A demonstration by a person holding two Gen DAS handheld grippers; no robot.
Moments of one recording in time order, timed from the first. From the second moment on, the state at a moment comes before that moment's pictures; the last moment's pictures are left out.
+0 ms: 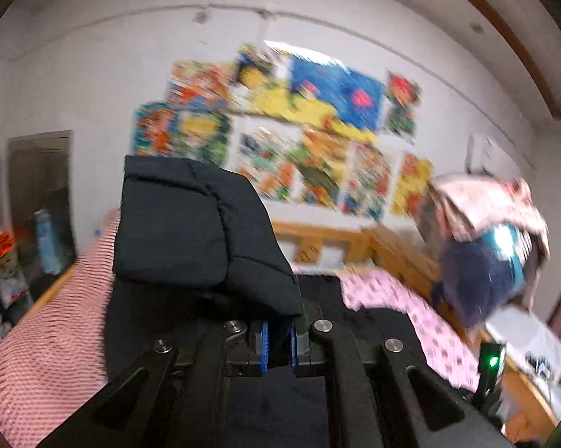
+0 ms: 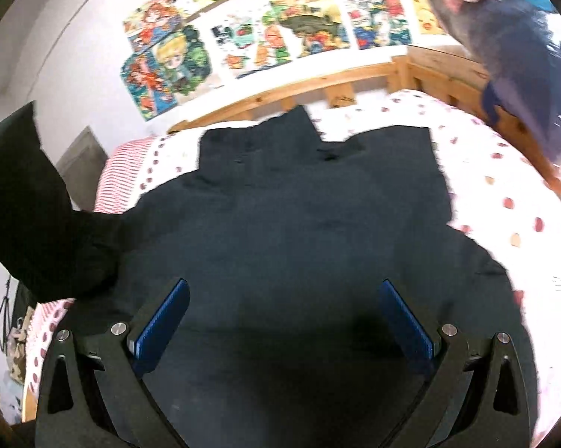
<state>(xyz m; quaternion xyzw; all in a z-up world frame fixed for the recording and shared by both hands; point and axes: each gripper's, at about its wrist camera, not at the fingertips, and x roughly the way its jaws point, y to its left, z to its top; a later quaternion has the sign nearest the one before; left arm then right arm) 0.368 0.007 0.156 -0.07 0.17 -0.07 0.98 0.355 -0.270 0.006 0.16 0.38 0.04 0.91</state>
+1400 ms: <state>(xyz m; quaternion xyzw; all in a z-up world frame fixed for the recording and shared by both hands) 0.399 0.022 0.060 -0.01 0.37 -0.05 0.93 0.401 -0.253 -0.089 0.31 0.44 0.12 0.83</state>
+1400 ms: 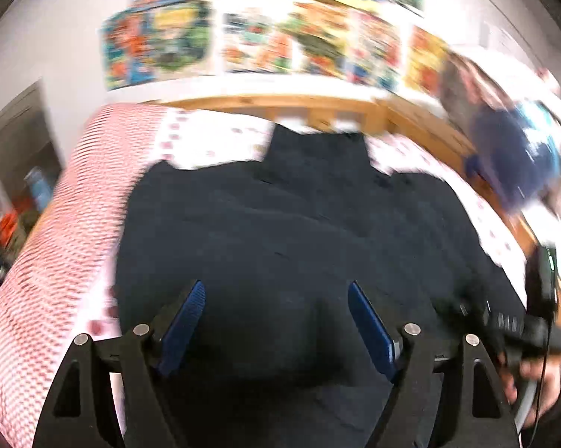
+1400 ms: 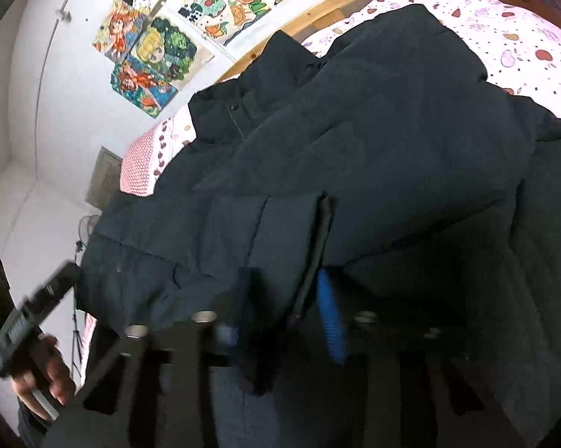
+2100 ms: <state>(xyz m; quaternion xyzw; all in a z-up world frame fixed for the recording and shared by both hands) 0.421 0.094 0.039 -0.06 0.40 0.05 0.91 0.416 -0.318 -0.002 0.13 0.35 -0.02 0.93</state>
